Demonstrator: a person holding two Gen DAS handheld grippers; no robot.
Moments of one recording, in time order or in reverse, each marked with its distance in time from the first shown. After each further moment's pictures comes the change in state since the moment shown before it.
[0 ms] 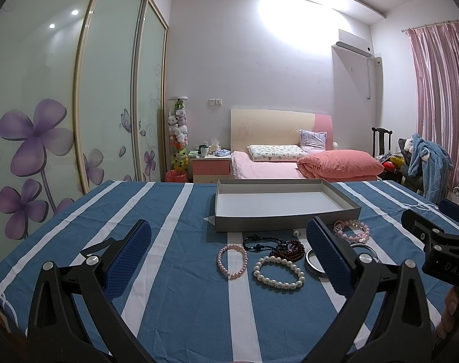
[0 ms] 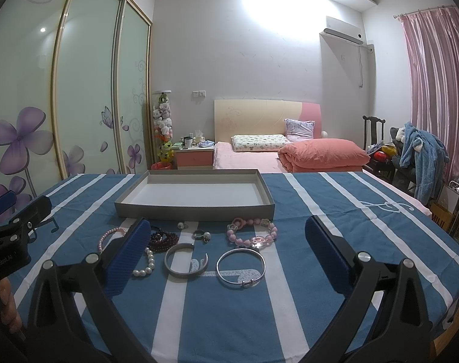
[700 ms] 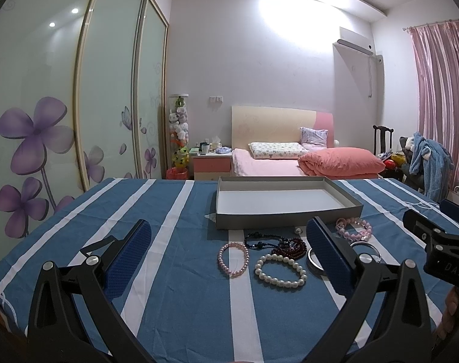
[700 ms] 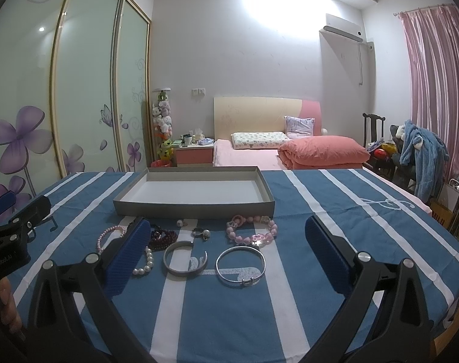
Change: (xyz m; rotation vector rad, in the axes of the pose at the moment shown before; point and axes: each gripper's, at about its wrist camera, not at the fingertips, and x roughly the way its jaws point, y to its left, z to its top) left arm 0.004 -0.004 -0.007 -0.001 0.011 0.003; right arm 0.002 0.000 -0.001 0.000 0.007 -0.001
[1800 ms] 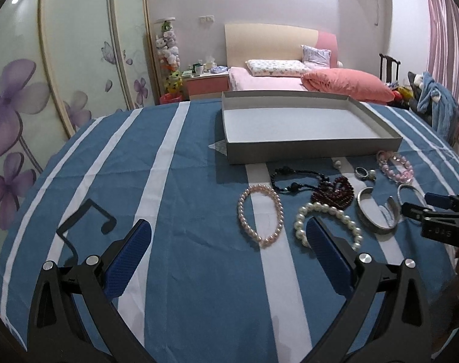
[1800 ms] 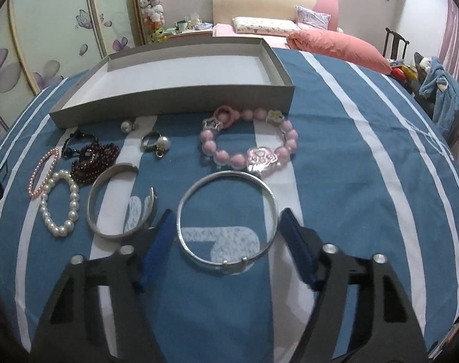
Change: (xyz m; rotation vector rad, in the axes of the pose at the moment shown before) left arm 0.104 0.029 -0.009 0.092 0.431 -0.016; right arm 0.144 -0.013 -0.044 -0.018 0.610 0.009
